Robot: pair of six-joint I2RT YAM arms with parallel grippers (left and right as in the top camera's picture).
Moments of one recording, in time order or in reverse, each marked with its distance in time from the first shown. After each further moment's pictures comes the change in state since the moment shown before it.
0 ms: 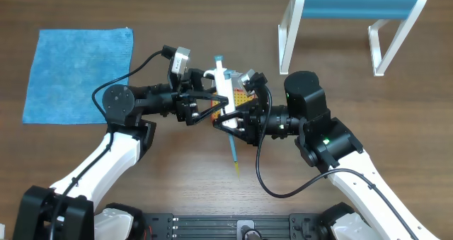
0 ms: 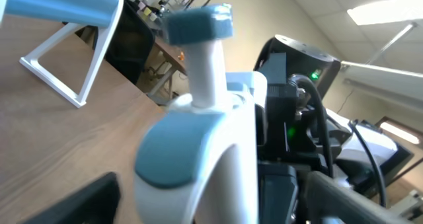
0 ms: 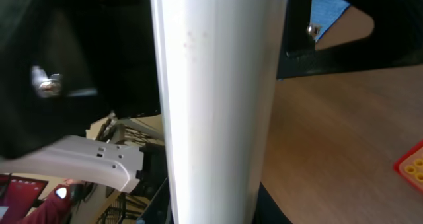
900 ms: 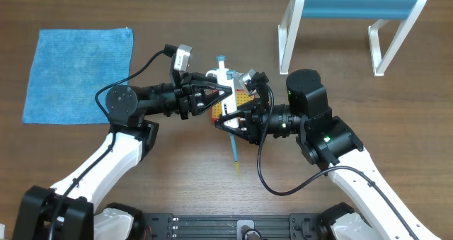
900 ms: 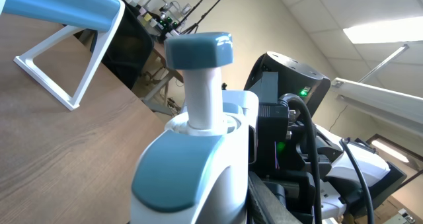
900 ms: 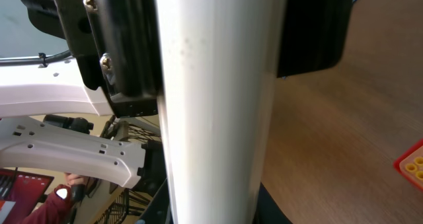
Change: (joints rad) left arm -0.035 -0.001 0.007 -0.003 -0.061 -0.062; right arm -0.017 0.010 -0.002 0.000 -0.036 -0.014
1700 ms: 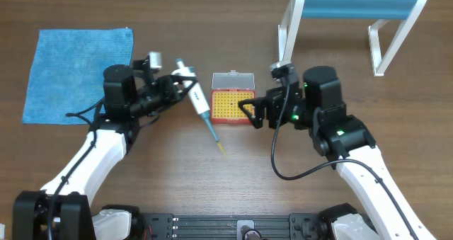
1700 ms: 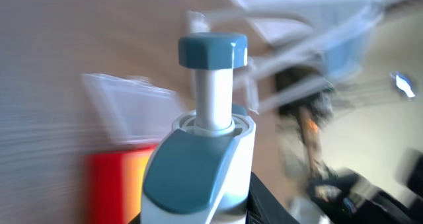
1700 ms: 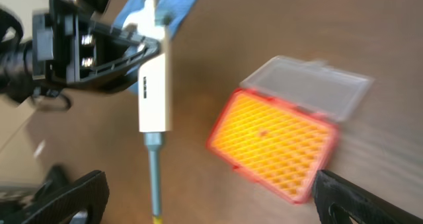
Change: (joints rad) left arm 0.211 -0.002 0.010 -0.941 -0.386 0.356; right arm -0.159 -0.001 -0.003 -0.189 0.414 -0.185
